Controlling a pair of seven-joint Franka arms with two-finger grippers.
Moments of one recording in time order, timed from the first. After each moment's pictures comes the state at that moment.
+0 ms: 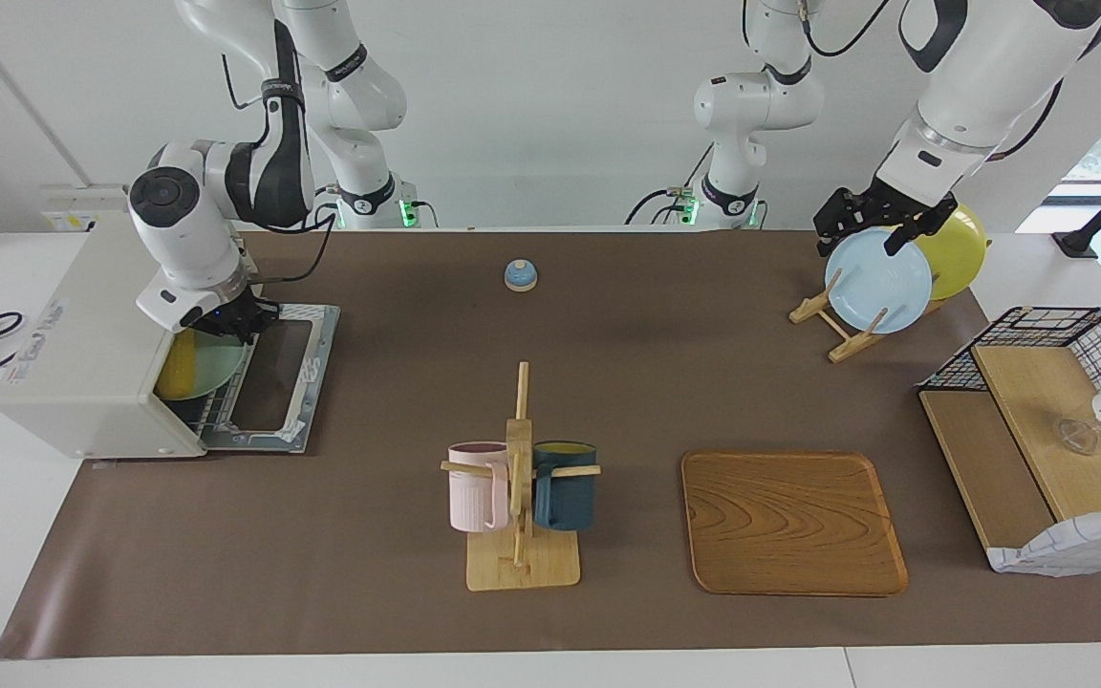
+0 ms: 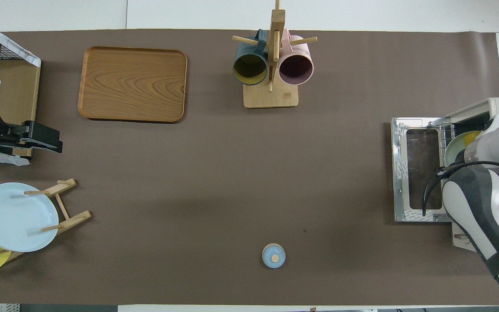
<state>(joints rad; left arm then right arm) -0.02 -0.03 -0.11 -1.60 -0.04 1.49 -0.08 -0.20 -0.02 0.06 -2.23 -0.21 2.11 -0.20</state>
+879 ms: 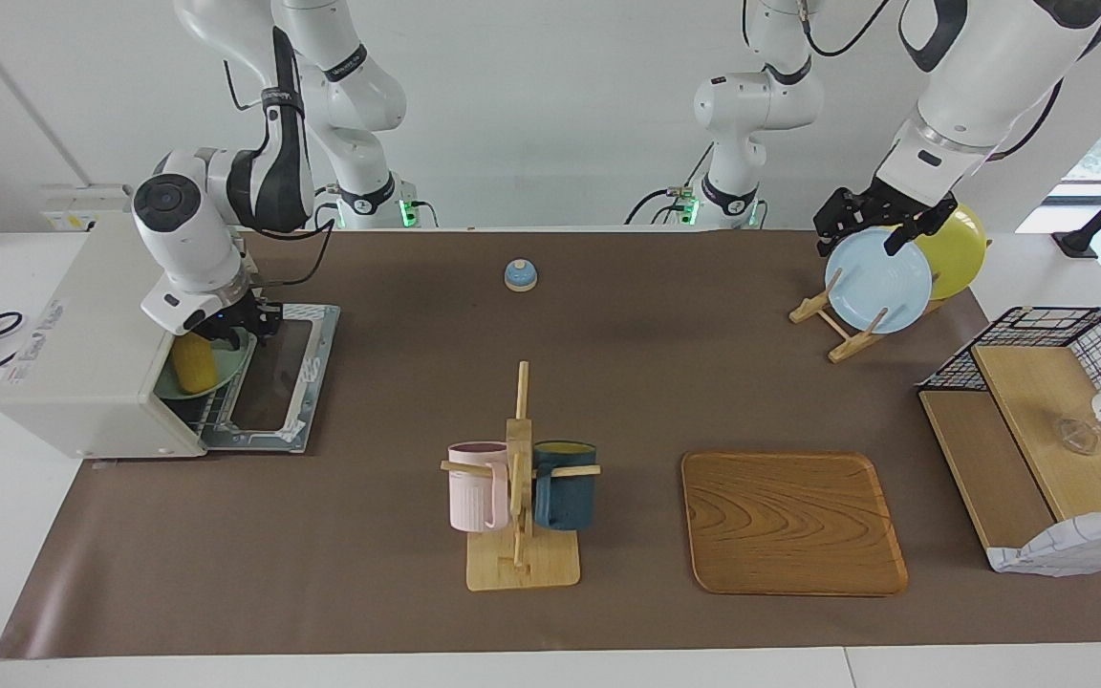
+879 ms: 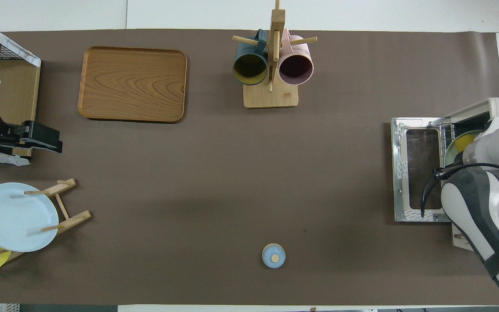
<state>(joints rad) -0.02 -0.03 -0.11 -1.60 -0.04 1.49 -0.08 -0.20 -0.01 0.07 -2.21 -0.19 2.07 -0.20</state>
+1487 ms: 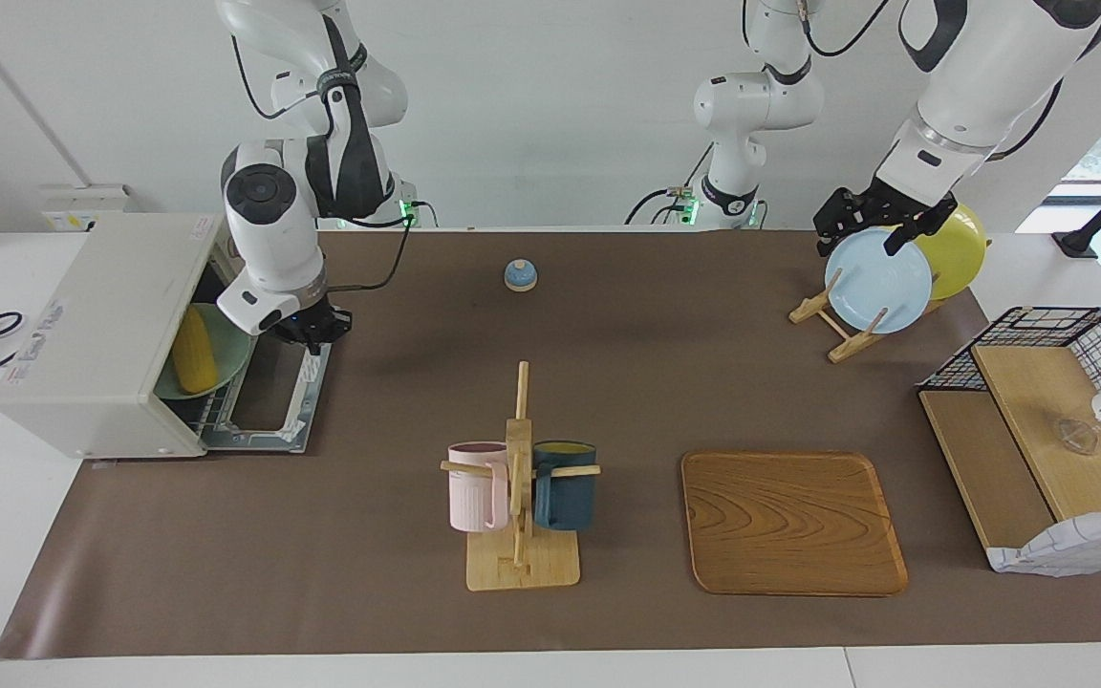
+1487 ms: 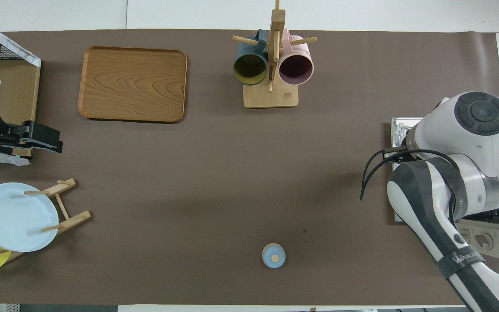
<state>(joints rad) -0.02 -0.03 -0.11 -1.60 -0.04 1.49 -0.08 0.02 0.05 0.09 -2.11 -0.16 2.07 0.13</state>
